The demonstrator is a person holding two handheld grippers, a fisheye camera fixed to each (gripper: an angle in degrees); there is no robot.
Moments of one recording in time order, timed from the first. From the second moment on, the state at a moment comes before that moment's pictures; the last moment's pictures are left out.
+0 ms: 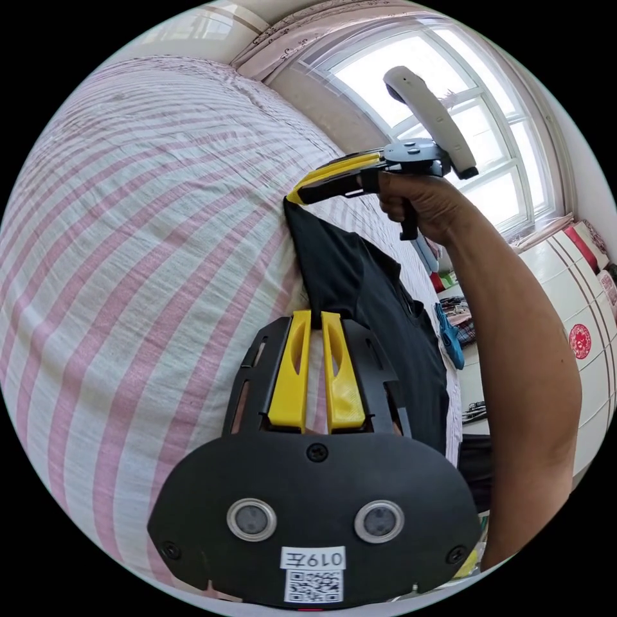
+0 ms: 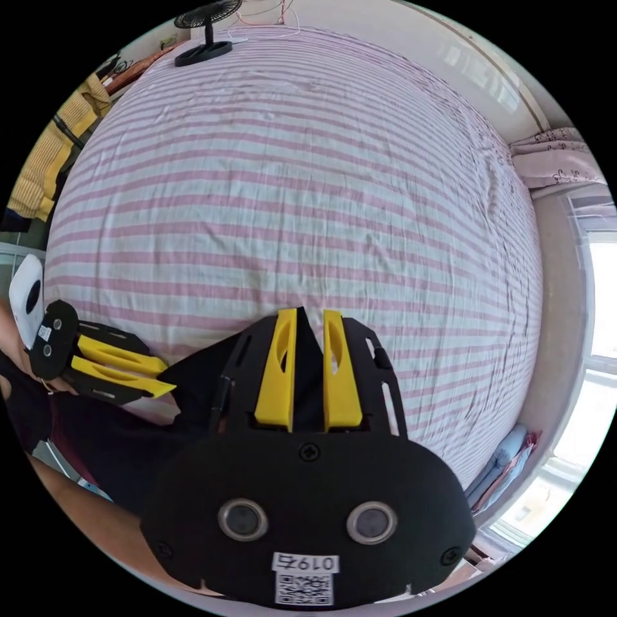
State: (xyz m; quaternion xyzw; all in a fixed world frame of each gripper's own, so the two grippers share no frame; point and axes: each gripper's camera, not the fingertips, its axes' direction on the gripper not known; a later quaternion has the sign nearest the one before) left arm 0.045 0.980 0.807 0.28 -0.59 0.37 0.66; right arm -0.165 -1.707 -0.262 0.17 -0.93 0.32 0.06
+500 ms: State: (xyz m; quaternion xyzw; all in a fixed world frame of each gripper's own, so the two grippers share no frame) left arm 0.026 0.980 0.841 0.28 -0.59 0.37 0.66; right arm -0.185 -1.711 -0.264 0.20 -0.94 0.28 0.05
